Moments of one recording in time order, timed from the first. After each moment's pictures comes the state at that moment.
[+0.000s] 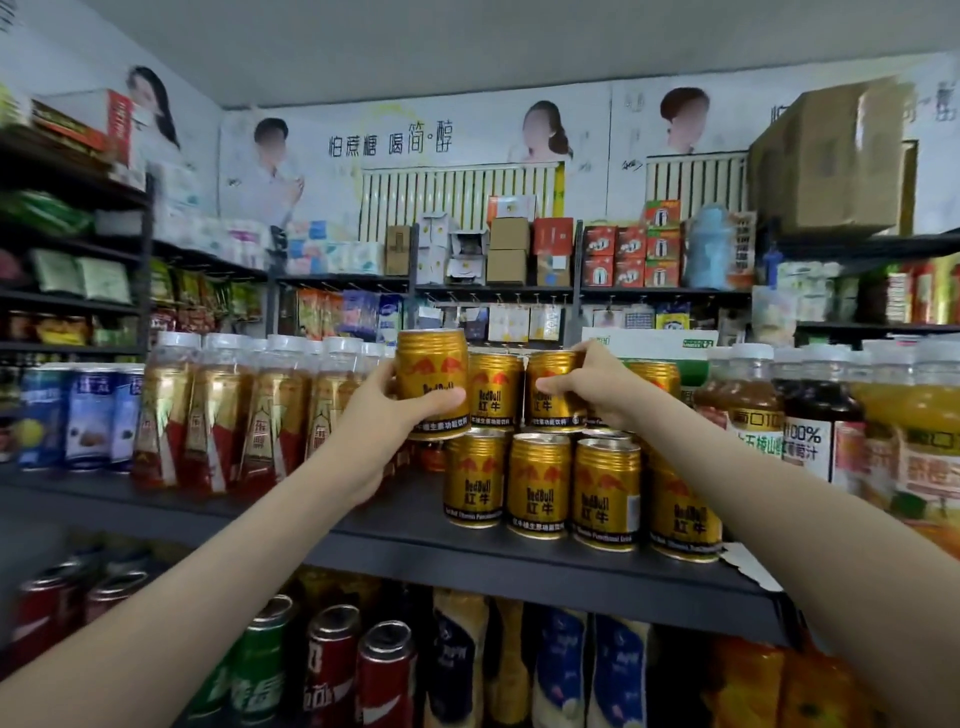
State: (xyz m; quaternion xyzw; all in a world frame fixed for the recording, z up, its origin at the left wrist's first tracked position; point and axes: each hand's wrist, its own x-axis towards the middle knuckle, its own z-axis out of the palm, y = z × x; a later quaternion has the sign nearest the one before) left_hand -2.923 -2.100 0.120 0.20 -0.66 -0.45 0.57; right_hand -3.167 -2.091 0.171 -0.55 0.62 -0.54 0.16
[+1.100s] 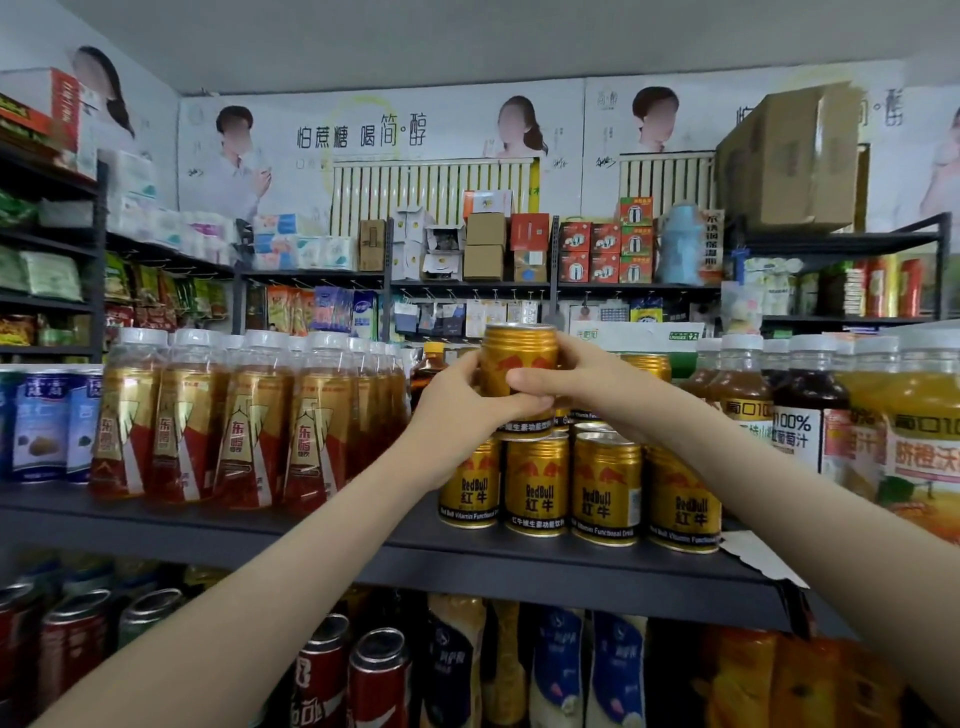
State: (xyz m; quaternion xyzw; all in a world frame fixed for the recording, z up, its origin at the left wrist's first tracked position) left_hand -2.974 -2.094 0.125 0.15 -0.75 -0.38 0.52; right_hand -3.119 -2.020 0.167 -0.71 0.53 -0.43 0.15
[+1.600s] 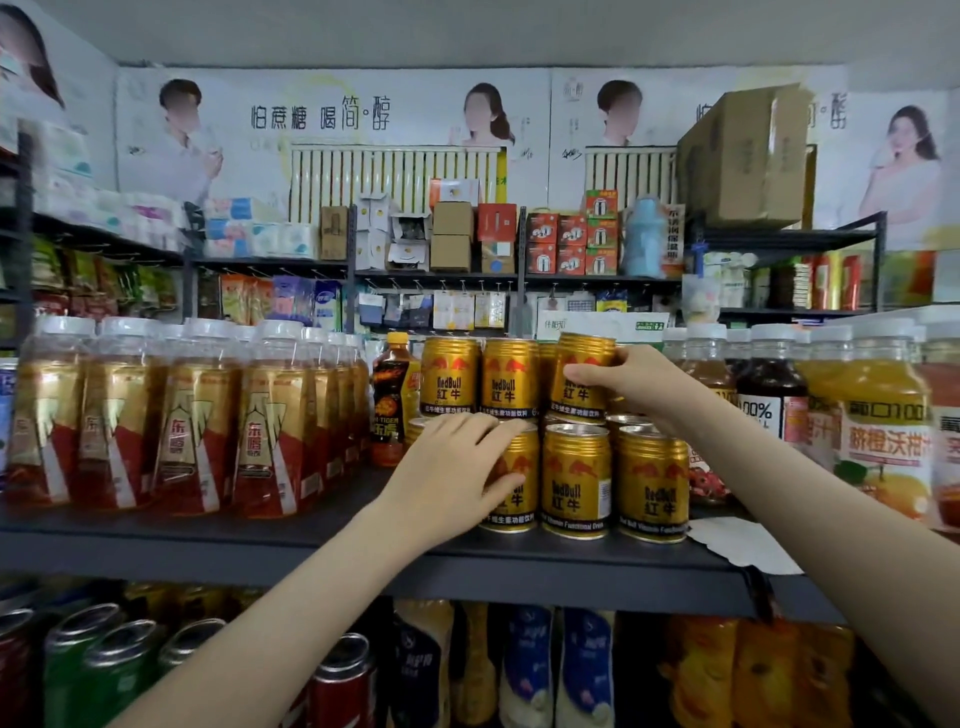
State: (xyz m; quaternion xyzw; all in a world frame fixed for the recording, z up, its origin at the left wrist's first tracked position) left_hand -2.994 -2.122 0.069 0.13 -0.88 0.22 0.40; right_hand -3.200 -2.029 0.156 -0.53 0.65 -0.54 0.10
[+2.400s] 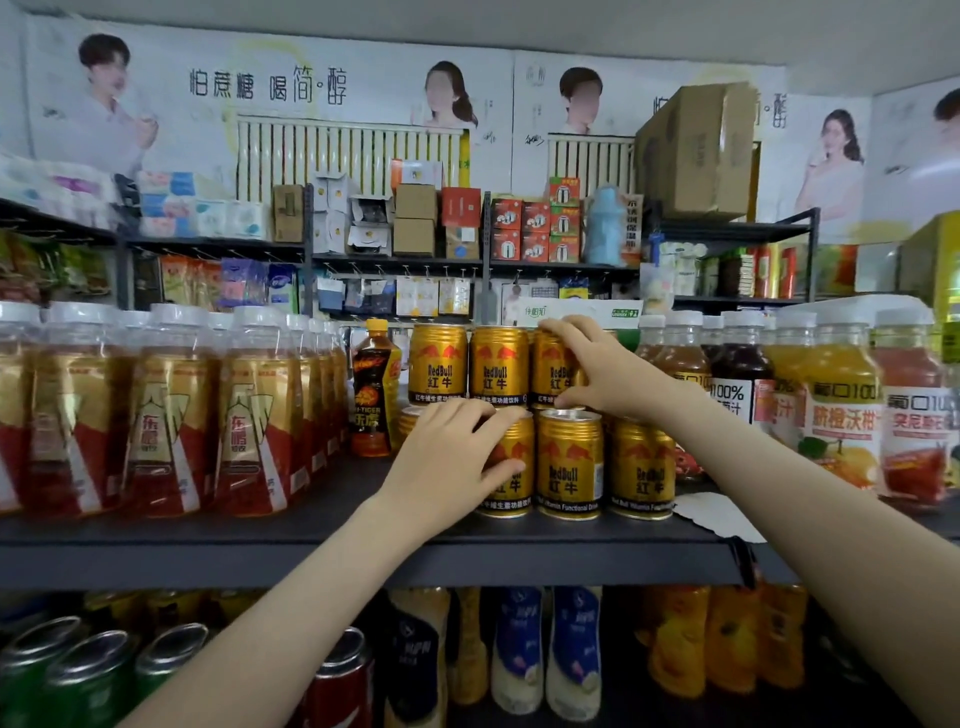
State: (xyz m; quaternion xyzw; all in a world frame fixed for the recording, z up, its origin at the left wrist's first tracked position) left_hand -2.998 -2.135 0.064 0.11 -0.86 0.21 0.45; right_hand -3.194 -2.039 0.152 -0.63 0.72 -0.22 -0.20
